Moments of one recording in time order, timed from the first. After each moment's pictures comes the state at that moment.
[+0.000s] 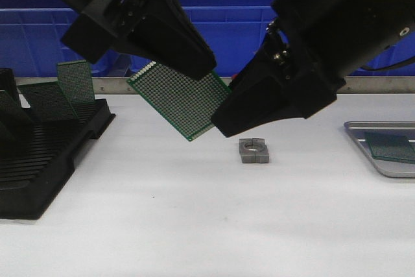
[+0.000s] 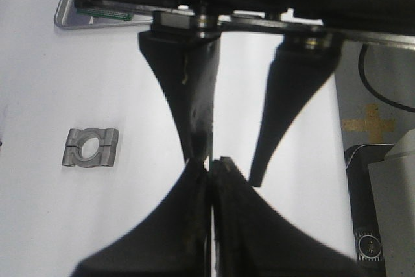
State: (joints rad) left arm -0.59 1.50 -1.07 -0.83 0.76 1.51; right arm 0.45 1.45 -0.80 1.11 0.60 -1.65
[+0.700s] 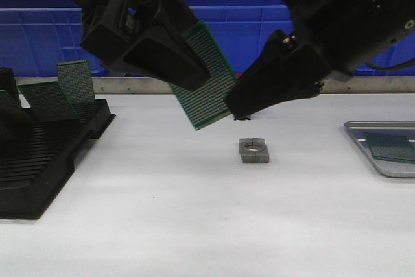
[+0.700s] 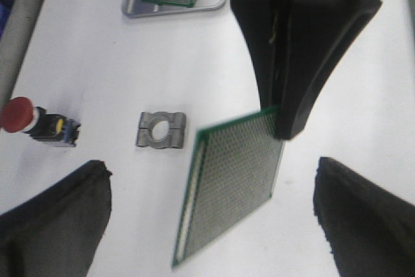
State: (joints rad) left arm -0.59 1.49 -1.07 -0.78 0.60 1.51; right arm 0.38 1.45 -0.80 1.15 0.62 -1.53
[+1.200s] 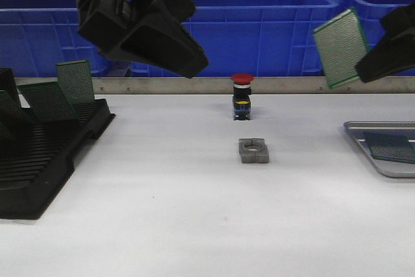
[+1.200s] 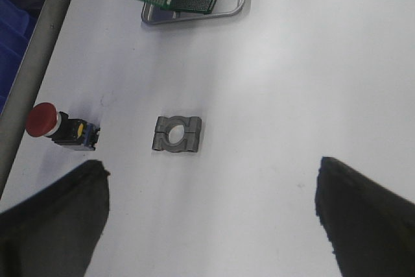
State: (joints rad) left arm -0.59 1.47 -1.07 -0.77 0.58 1.51; right arm -0.09 1.46 -0.80 1.14 0.58 -1.39
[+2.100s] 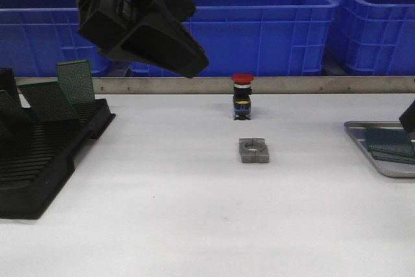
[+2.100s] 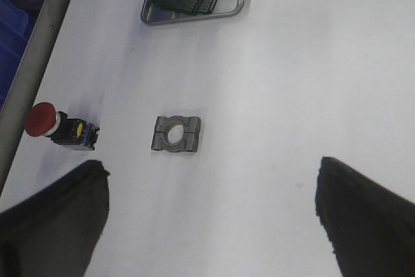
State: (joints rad) left arm -0.59 1.47 -1.07 -0.77 0.59 1.51; right arm -0.26 1.65 -0.80 1.15 0.48 -1.38
